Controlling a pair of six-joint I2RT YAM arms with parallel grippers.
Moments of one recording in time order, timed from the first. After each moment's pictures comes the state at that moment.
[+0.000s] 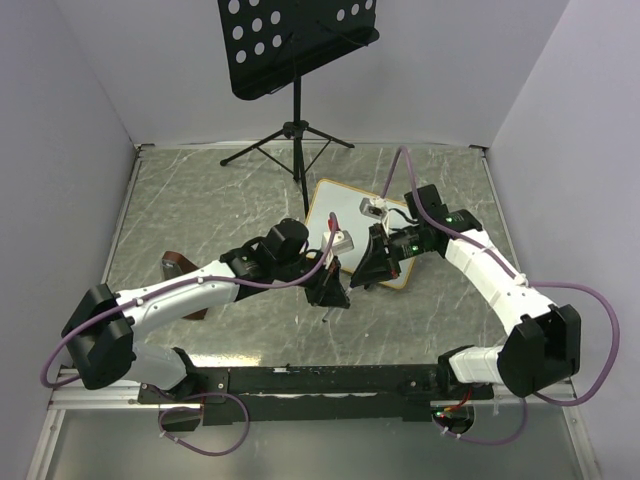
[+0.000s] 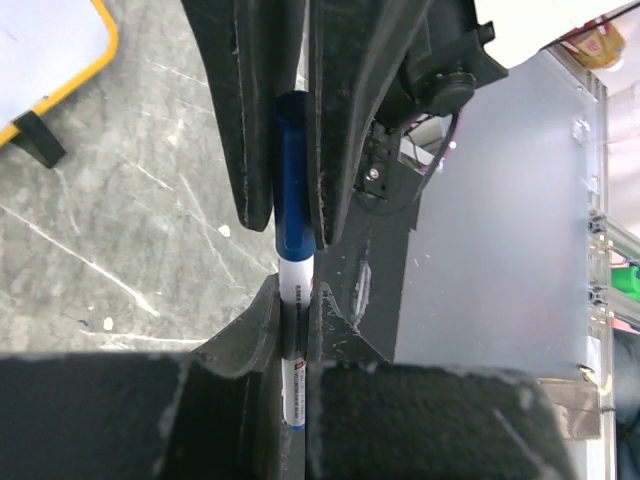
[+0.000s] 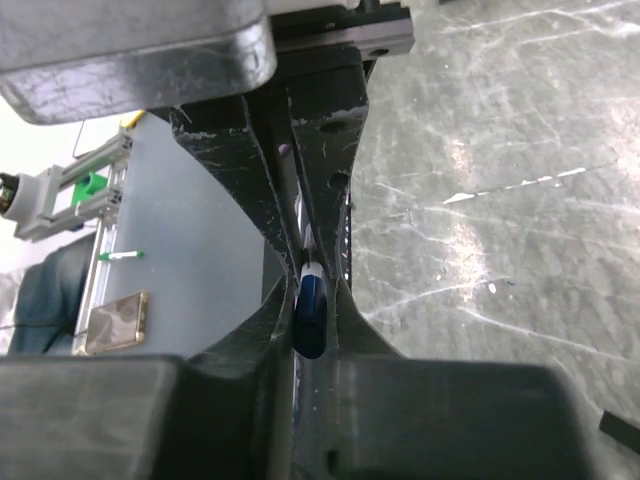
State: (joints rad) left arm -0.91 1.37 0.97 -0.12 0.65 -0.26; right arm 0.34 1.30 1.08 -0.88 -1.26 -0.49
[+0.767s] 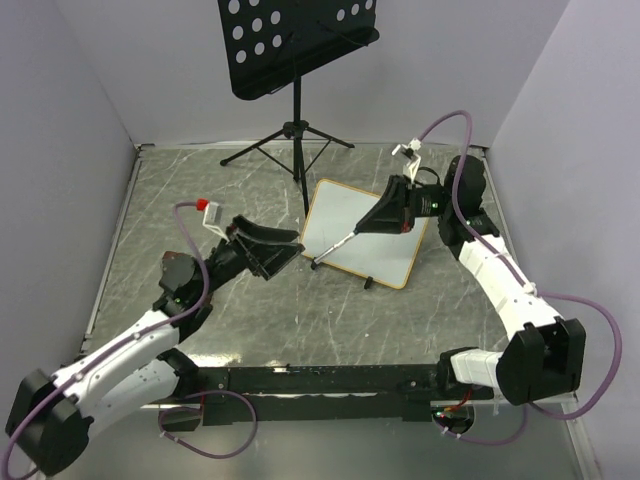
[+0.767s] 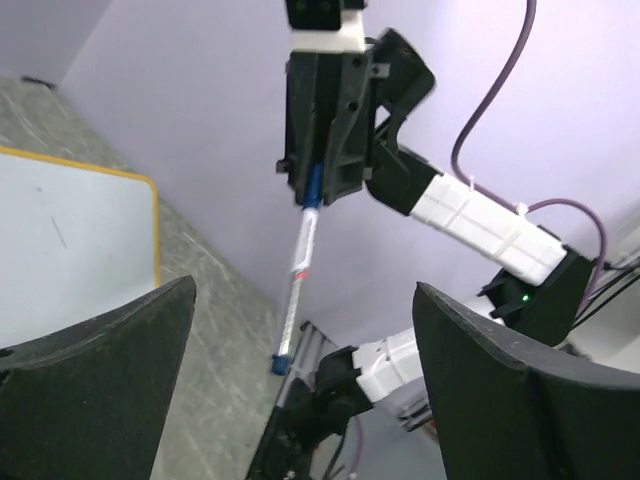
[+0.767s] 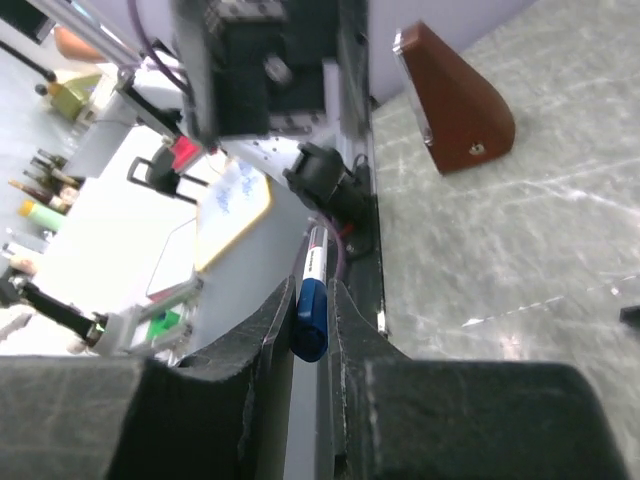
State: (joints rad) left arm -0.63 0.84 0.47 0.75 0.38 -0.93; right arm 0.19 1.24 1.04 0.14 -1.43 0.63
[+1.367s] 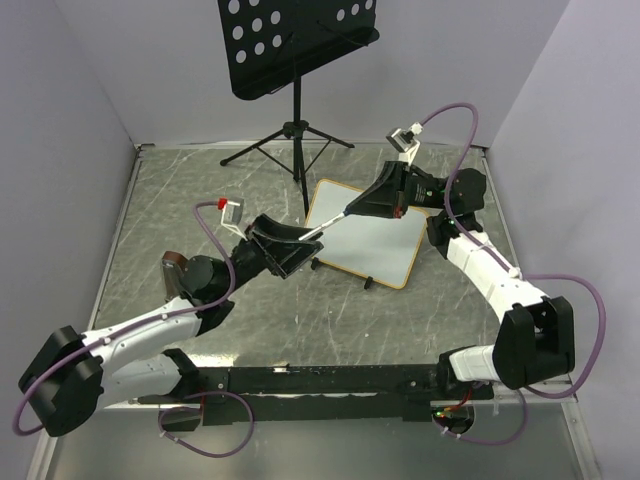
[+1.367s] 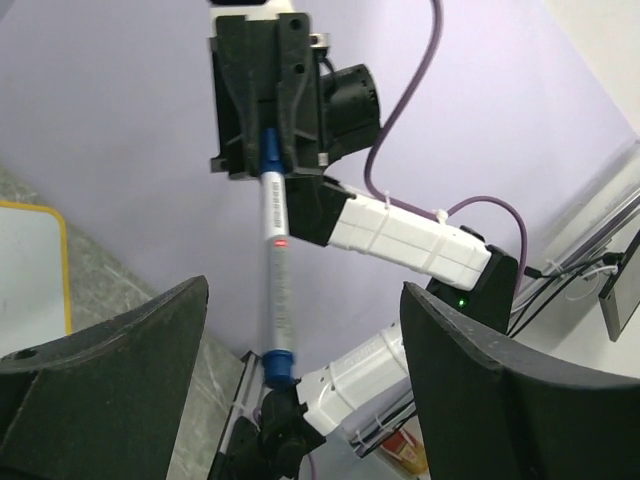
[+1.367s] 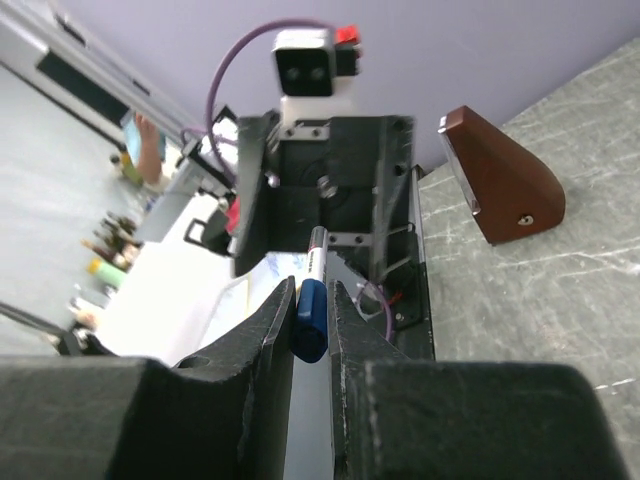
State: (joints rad) left arm -0.76 1.06 0.50 1.08 0.30 -1.02; right arm 0.24 1.32 0.99 0.87 -1.30 1.31
